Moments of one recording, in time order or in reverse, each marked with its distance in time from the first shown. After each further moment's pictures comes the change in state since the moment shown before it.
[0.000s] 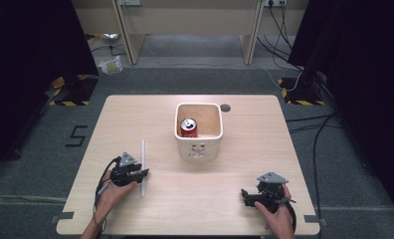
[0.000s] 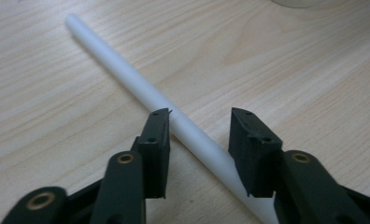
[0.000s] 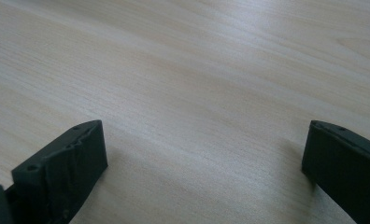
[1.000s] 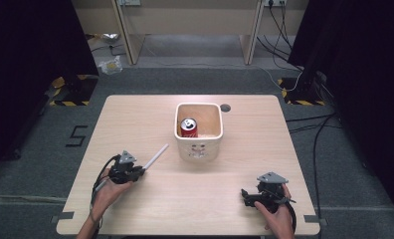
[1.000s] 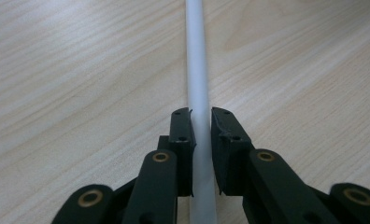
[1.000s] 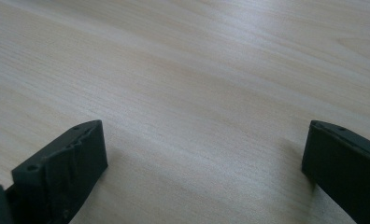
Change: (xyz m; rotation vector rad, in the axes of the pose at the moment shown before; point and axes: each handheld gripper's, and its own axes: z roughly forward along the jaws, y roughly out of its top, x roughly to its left) left arm 0.006 0.007 -0.003 0.075 -0.034 0.014; right arm 0.000 0.000 0.000 0.000 0.001 -0.001
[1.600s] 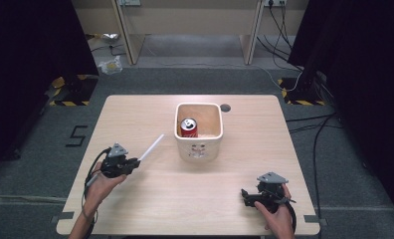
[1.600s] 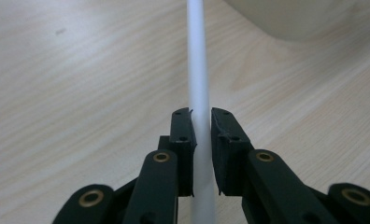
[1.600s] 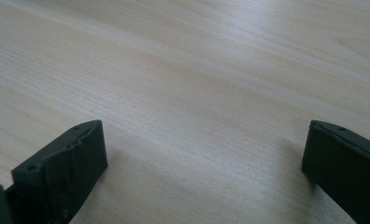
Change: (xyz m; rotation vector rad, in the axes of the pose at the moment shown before) left arm 0.013 0.019 -0.033 -0.097 0.010 -0.009; right arm 0.000 0.000 0.000 0.000 0.000 0.000
